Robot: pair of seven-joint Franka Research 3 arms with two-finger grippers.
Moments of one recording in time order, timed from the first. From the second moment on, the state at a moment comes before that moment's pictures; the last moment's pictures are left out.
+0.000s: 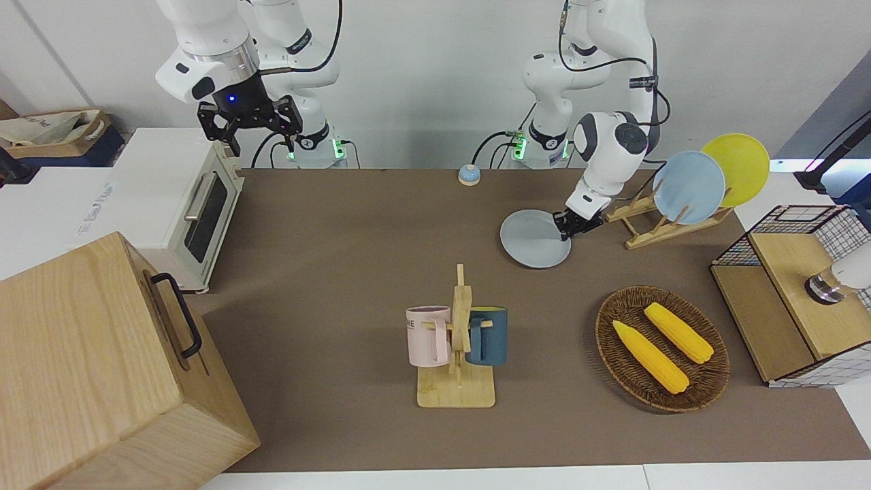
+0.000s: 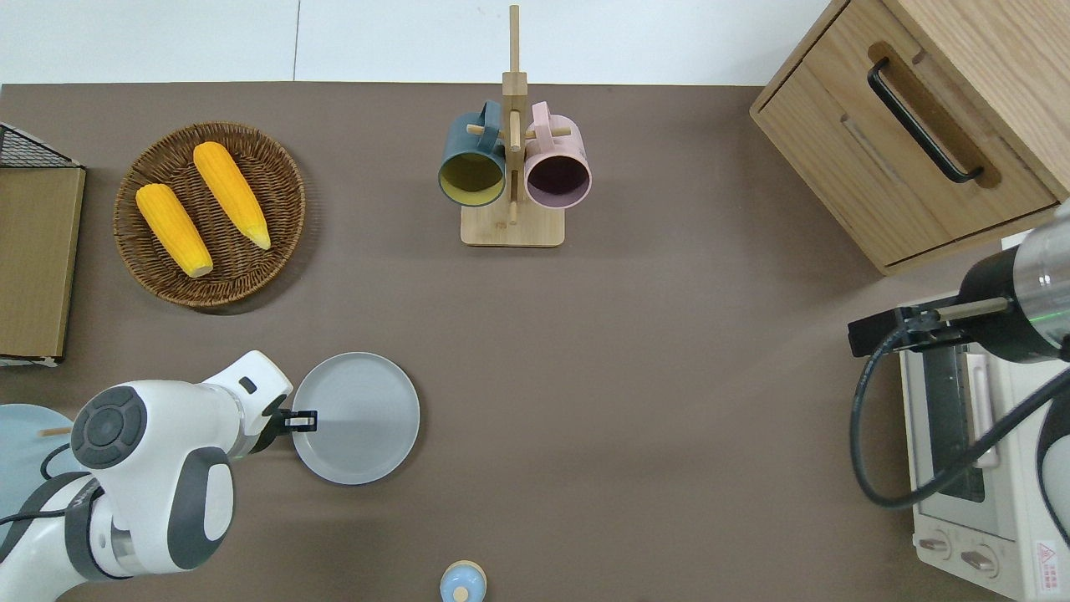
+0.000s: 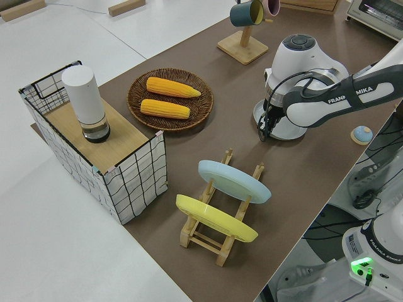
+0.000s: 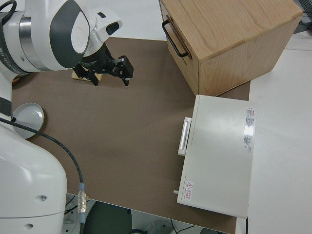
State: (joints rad) left arm 0.09 -0.08 -0.19 -2.54 -0.18 2.44 0.05; right arm 0.03 0.00 0.09 -1.47 0.00 1.39 0.03
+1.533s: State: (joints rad) left arm -0.46 0.14 -0.20 -2.32 -0.25 2.59 -0.56; right arm 0.03 0.00 0.09 -1.47 0.00 1.39 0.03
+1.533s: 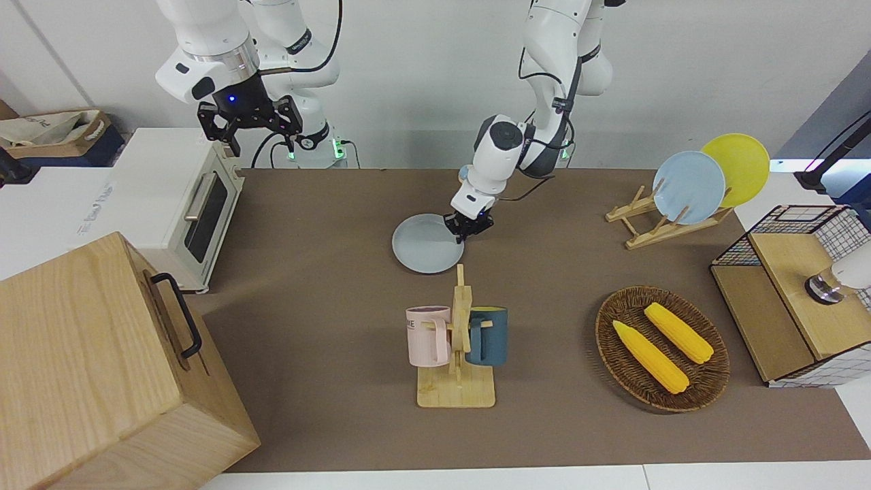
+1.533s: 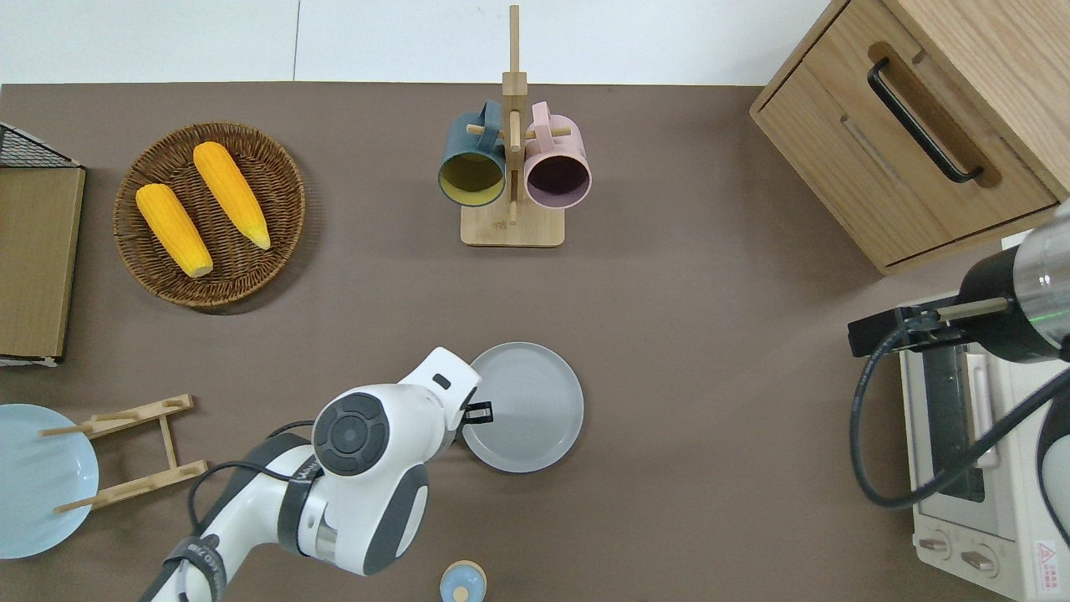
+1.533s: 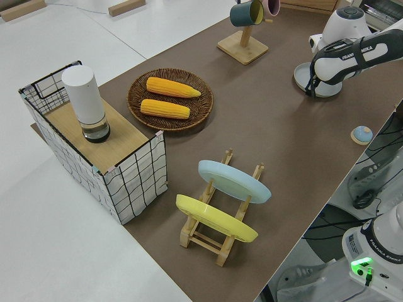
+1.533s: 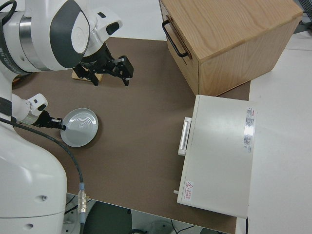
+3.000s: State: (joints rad) left arm -0.74 0.44 -0.20 -1.92 -0.08 2.61 -1.08; right arm 0.03 0.00 0.09 -1.47 0.00 1.39 0.03
